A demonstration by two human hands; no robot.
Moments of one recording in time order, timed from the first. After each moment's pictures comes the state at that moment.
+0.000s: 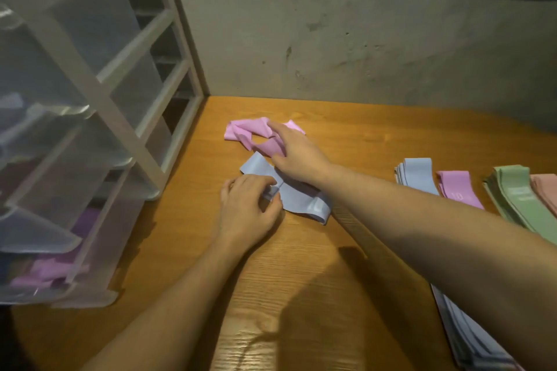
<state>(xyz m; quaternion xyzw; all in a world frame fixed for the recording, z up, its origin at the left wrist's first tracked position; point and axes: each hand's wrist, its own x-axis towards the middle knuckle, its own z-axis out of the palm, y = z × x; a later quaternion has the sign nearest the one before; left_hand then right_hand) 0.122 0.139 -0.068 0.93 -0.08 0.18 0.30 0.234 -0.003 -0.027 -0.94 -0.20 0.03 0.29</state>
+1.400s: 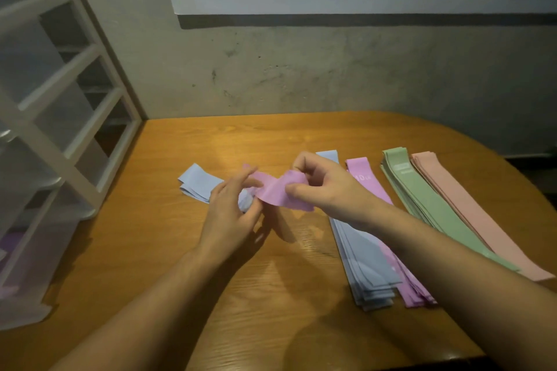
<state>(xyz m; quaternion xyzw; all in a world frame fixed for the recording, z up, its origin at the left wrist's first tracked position) 0.078 0.045 -0.033 0.86 -0.17 0.16 0.45 0.054 -0.155 0.067 -0.76 -0.17 0.08 0.63</state>
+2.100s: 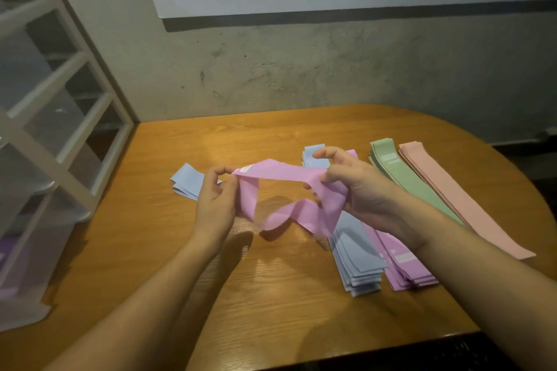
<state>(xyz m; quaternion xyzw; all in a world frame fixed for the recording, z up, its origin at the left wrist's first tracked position) 0.062 0.029 0.008 0.71 0.01 0.05 0.70 0.028 -0.201 0.077 -0.61 0.02 0.17 0.77</state>
